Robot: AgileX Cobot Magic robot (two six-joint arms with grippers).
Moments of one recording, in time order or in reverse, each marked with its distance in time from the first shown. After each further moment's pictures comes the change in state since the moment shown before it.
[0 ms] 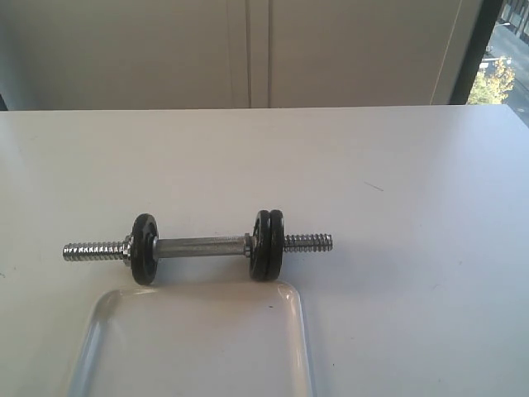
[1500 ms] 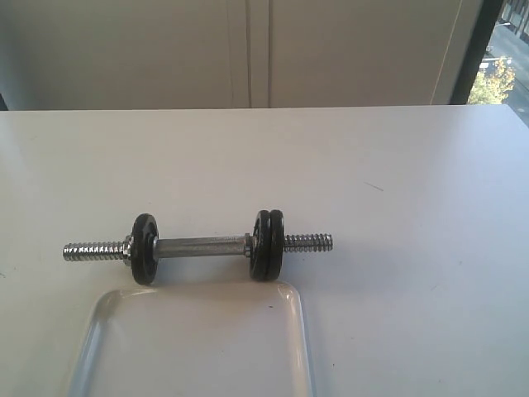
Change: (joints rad) left arm 0.000 0.000 0.000 0.075 0.002 -0.196; right arm 0.000 0.000 0.000 0.000 -0.002 -0.002
